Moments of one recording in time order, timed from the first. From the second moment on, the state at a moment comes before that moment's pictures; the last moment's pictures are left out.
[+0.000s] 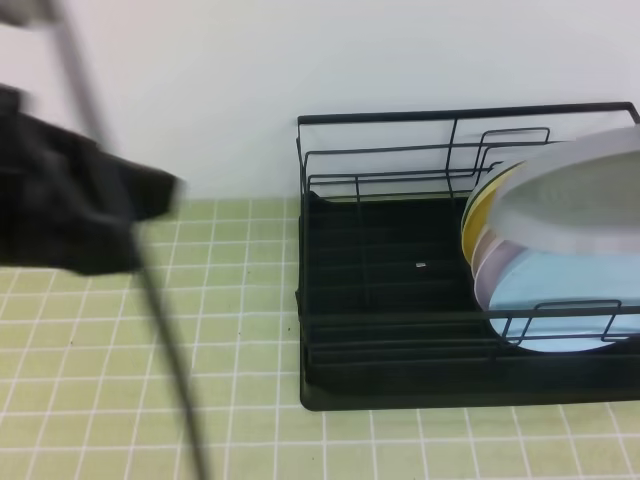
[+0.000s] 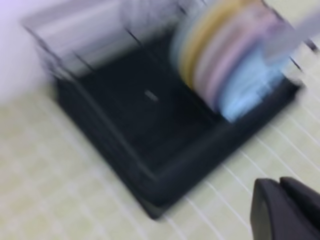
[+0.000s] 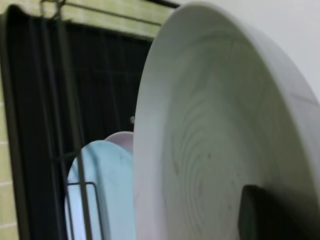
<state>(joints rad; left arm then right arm) -0.47 1.01 -1.30 -0.34 0.97 0.14 0.07 1.14 -1.15 0.61 0.79 -1.73</state>
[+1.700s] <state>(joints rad) -0.47 0.52 -1.00 -0.05 0.79 -0.13 0.09 1.51 -1.22 0.38 0.83 -1.61</state>
